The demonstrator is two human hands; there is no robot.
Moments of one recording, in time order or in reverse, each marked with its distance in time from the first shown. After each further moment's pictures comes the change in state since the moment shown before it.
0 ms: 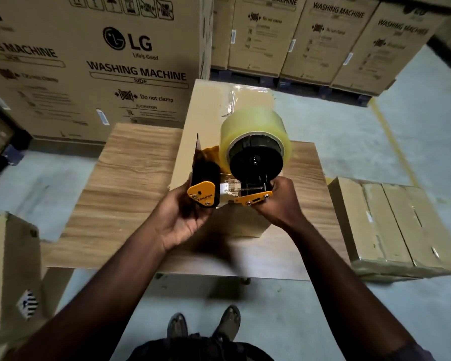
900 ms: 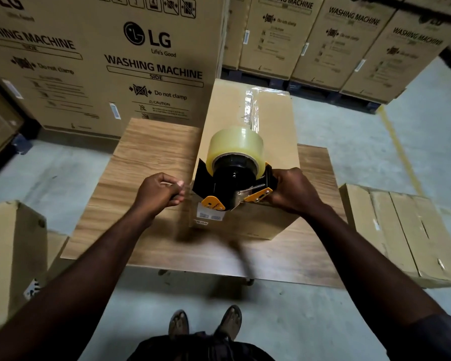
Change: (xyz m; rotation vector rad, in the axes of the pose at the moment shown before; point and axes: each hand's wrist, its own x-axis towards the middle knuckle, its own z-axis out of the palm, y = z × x) left_hand 0.044 0.063 -0.090 0.810 0.289 0.456; right_hand 0.042 0.004 0.003 -0.547 -0.217 -0.021
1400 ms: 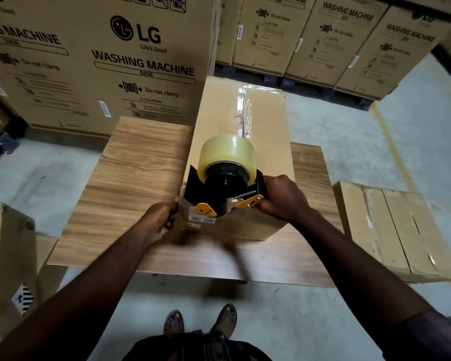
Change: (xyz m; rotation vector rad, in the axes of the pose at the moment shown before) left_hand 0.022 -0.053 0.030 -0.204 -0.049 -0.420; right_hand 0.005 0.016 0.020 -0.194 -0.053 -0.066
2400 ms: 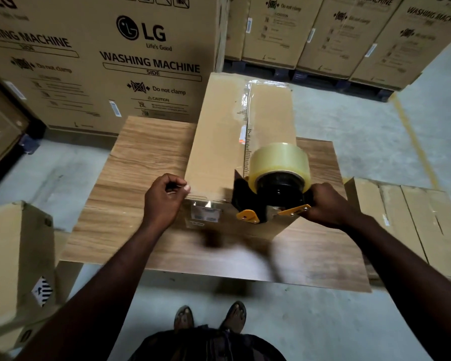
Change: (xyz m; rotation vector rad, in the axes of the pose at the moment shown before) left_hand -0.028 0.017 0.015 0.438 0.258 0.866; right_hand -0.042 0.064 -0.035 0.222 -0.187 0.100
